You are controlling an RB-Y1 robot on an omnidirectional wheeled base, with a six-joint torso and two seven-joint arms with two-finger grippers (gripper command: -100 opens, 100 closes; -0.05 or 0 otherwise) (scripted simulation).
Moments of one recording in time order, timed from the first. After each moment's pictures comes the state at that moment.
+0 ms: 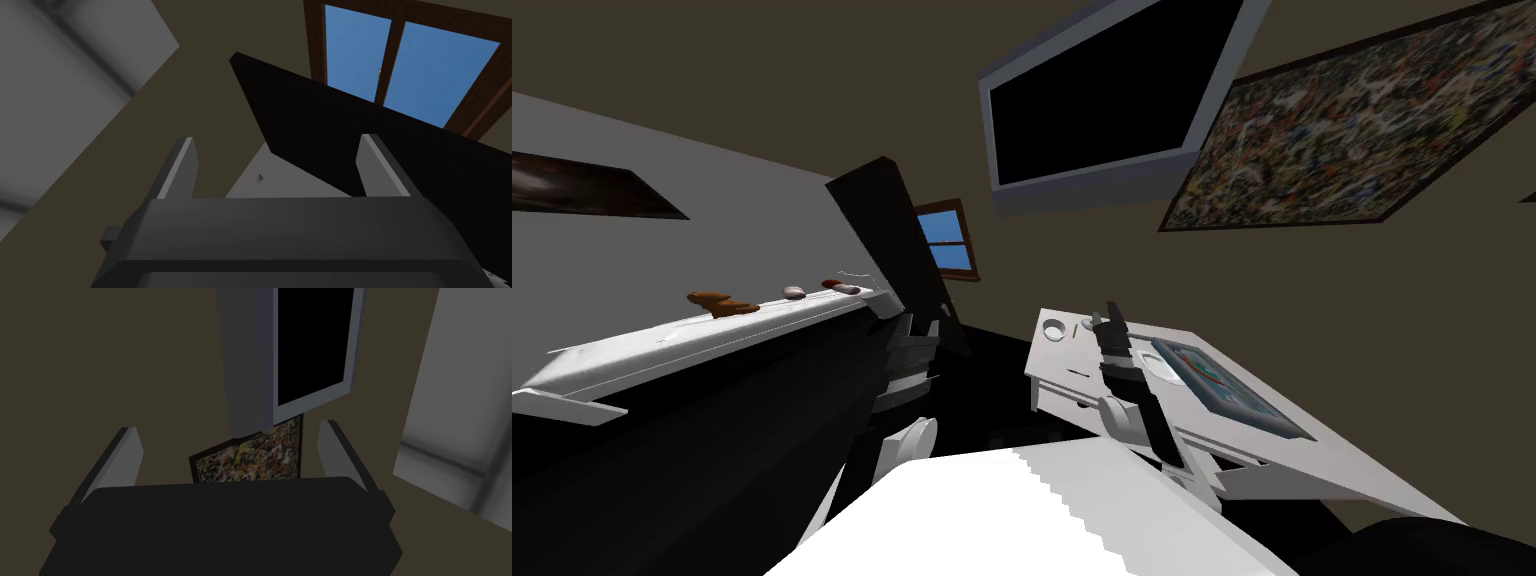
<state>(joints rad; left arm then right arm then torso) 0.54 0.00 0.00 -2.32 0.08 -0.39 0.09 0.51 -0.01 -0.03 -2.27 -0.10 -0.39 0.12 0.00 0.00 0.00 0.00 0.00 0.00</state>
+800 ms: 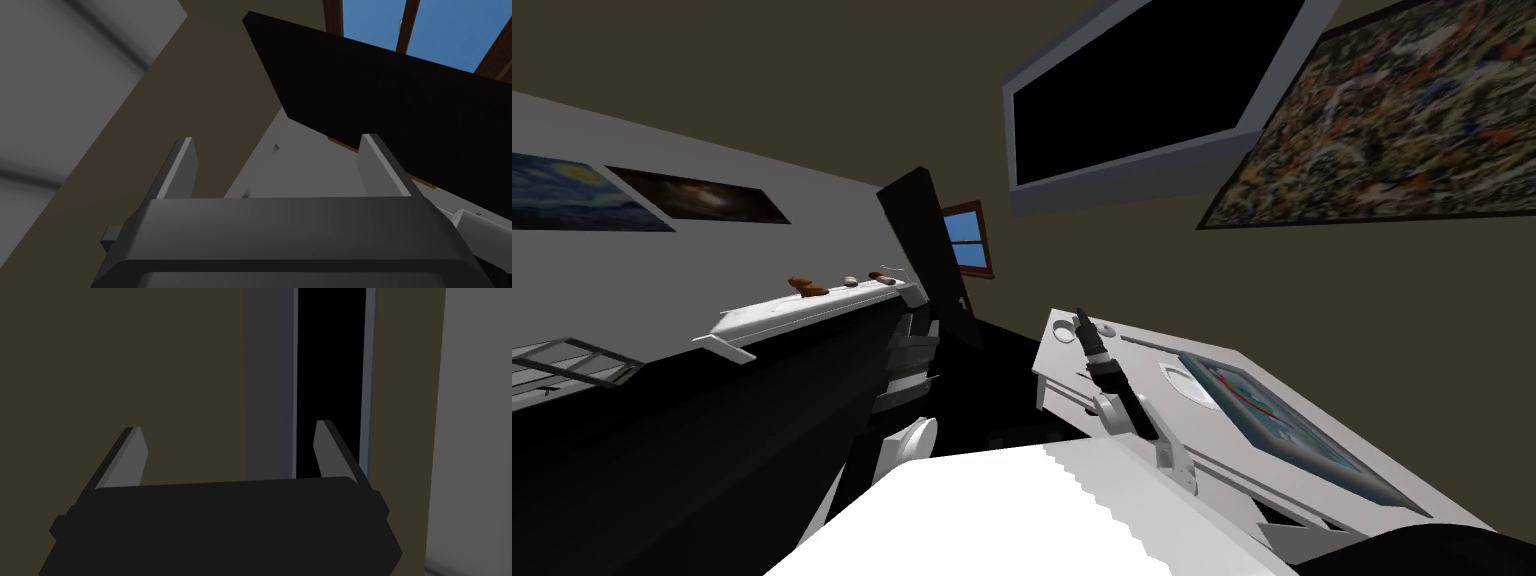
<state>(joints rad) 0.54 0.00 -0.01 -2.32 0.08 -0.39 0.09 0.42 -0.22 0.06 -2.11 -0.01 -0.37 0.12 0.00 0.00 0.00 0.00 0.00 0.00</state>
